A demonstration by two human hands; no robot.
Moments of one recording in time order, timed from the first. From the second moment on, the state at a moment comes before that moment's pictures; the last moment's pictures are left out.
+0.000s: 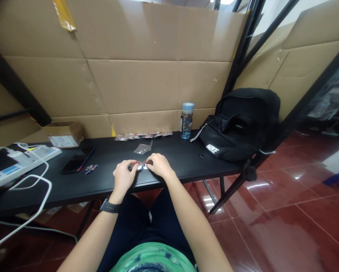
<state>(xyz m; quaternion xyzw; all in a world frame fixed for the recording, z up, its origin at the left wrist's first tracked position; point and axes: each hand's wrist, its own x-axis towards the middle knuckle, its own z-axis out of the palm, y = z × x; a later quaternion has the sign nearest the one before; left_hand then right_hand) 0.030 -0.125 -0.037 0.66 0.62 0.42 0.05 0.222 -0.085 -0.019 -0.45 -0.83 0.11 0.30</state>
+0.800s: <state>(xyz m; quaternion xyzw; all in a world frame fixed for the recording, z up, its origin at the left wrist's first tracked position) 0.028 -0.119 -0.038 0.58 0.55 0.57 0.20 0.207 -0.105 -0.028 -0.41 -0.65 0.21 0.60</state>
